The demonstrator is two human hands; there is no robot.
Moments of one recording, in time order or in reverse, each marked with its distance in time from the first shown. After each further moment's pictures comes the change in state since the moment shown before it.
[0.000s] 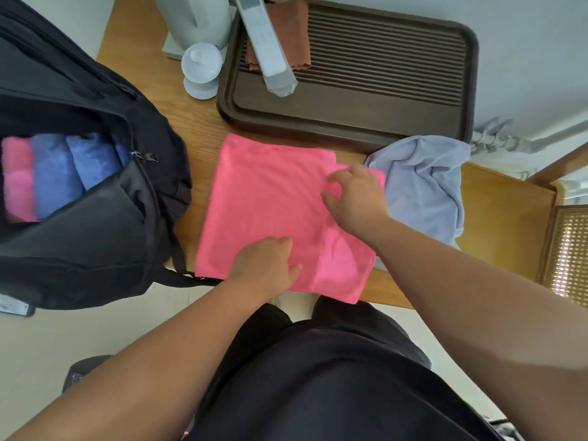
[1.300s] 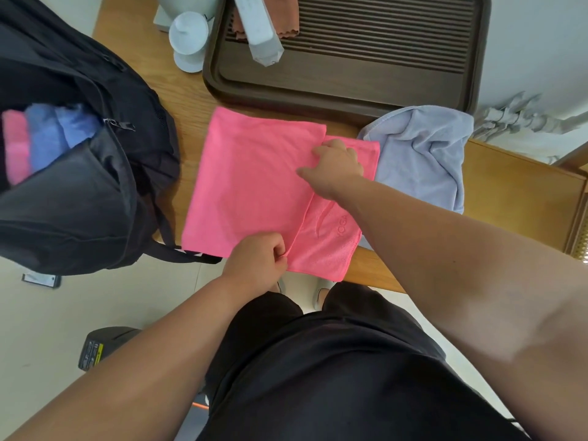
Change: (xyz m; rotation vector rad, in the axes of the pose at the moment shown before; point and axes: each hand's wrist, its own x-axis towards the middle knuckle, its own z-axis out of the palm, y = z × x) left_hand -0.023 0.020 0.037 -0.308 0.089 -0.091; right_hand 0.021 -0.003 0.002 0.061 -0.215 0.046
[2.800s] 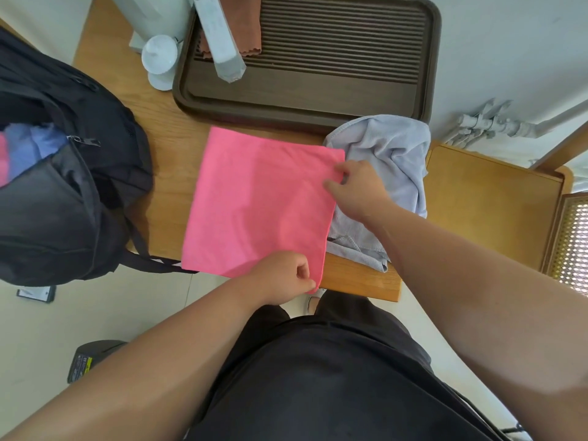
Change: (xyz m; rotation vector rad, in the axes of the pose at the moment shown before) left_hand 0.015 0.085 0.038 0.004 -0.397 -0.029; right_hand -0.034 0.099 -0.033 0.288 0.113 0.023
